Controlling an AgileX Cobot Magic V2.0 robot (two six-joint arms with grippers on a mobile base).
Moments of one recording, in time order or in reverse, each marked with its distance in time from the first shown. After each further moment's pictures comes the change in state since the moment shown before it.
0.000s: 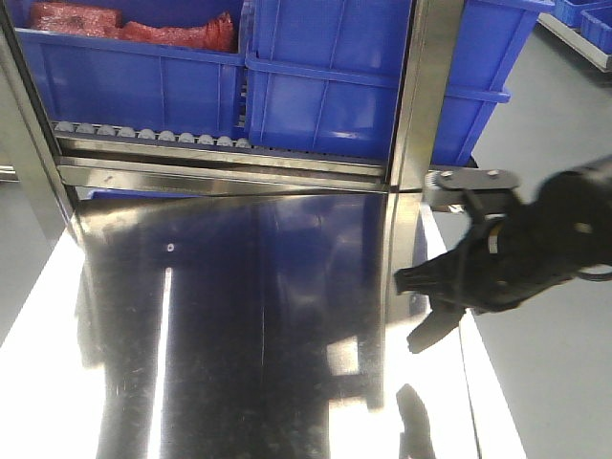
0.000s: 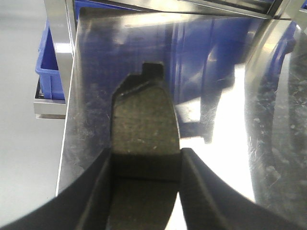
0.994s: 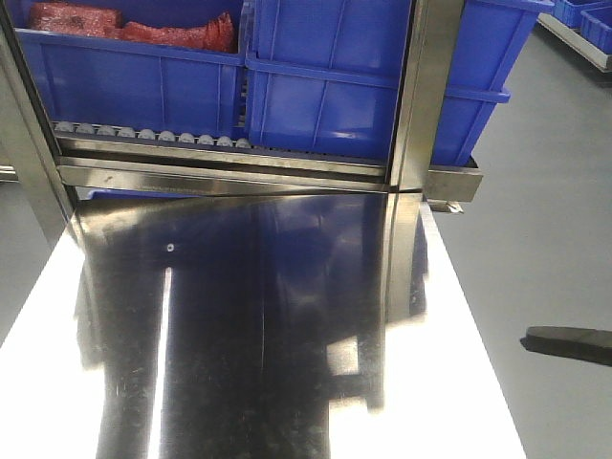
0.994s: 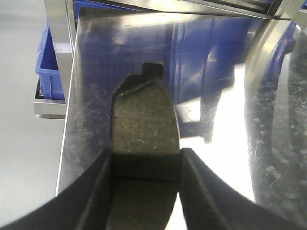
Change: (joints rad) left arm 0.000 0.000 0.000 -0.001 0.000 0.000; right arm -0.008 -1.041 0.443 -0.049 -0.105 -0.078
